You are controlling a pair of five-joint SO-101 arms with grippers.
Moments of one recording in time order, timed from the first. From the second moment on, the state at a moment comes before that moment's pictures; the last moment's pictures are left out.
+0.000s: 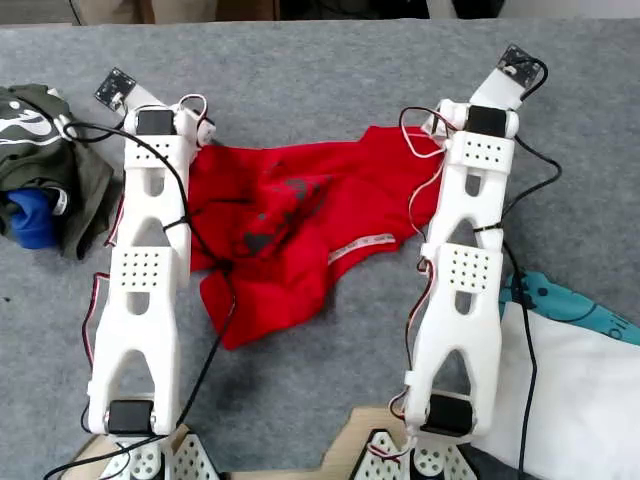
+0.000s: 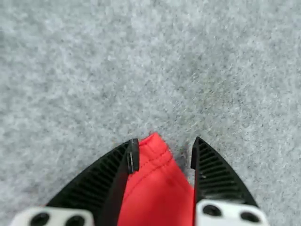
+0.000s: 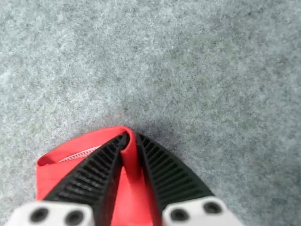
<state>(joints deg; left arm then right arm) -4.5 79.2 -89.4 79.9 43.2 7.4 79.1 -92.4 82.5 -36.0</state>
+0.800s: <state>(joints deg) -2.7 78.8 -89.9 90.0 42.7 7.4 79.1 -92.4 82.5 -36.0</state>
